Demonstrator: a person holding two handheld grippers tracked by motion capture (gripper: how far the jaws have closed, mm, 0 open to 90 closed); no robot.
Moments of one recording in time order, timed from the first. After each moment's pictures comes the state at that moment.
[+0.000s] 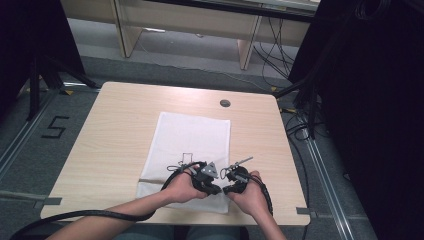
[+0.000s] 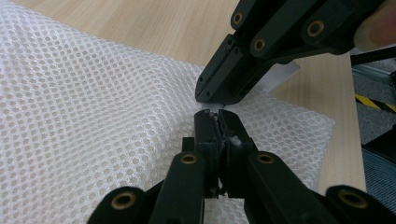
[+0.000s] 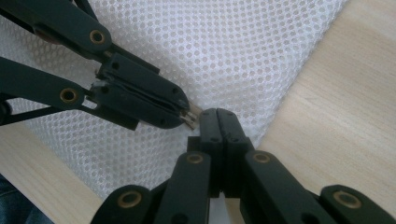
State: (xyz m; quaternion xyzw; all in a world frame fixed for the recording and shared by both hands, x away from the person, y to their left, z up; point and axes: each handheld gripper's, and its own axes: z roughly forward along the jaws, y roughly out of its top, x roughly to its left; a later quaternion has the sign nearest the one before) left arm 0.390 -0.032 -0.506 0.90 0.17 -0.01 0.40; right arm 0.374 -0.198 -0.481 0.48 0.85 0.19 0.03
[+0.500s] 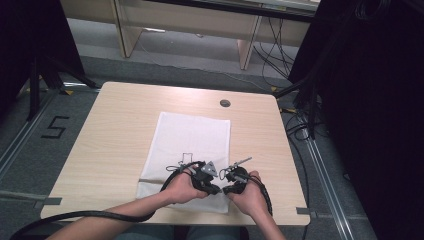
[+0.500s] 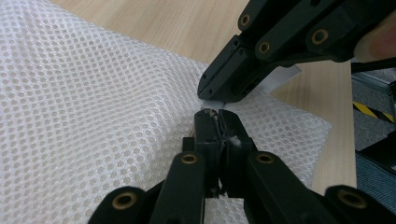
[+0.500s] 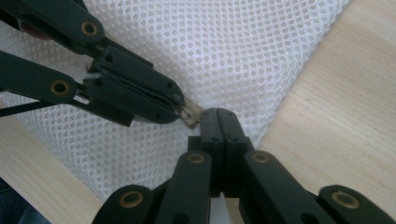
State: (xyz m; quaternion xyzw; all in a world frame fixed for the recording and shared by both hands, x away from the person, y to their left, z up) left arm 0.389 -0.030 -0.503 0.90 0.19 -0.02 0.39; right arm 0.374 -0.196 -0.482 0.47 0.86 0.19 0.04
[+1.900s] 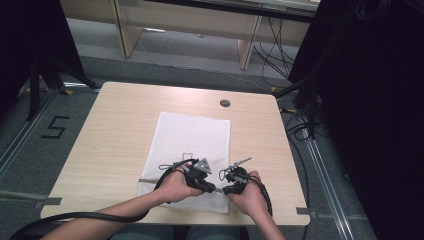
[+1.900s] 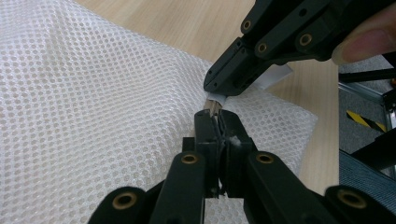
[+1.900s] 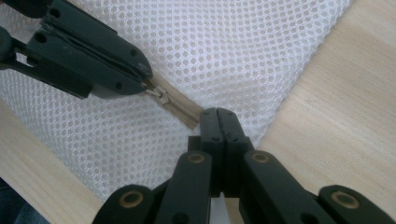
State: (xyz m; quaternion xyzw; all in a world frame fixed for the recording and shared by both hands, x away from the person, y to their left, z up) left arm 0.389 -0.013 -0.494 0.89 0.21 -0.02 0.41; right arm 0.372 -0.196 -0.481 0.46 0.86 0.19 0.04
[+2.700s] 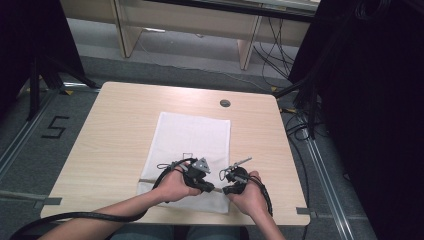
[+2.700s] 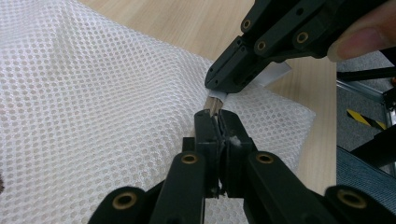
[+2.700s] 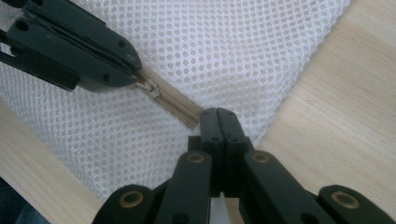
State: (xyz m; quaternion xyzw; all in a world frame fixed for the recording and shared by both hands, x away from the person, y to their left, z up) left arm 0.389 -0.009 -0.491 0.89 0.21 -0.03 0.40; right arm 0.372 -0.196 -0.482 0.47 0.86 0.20 0.04
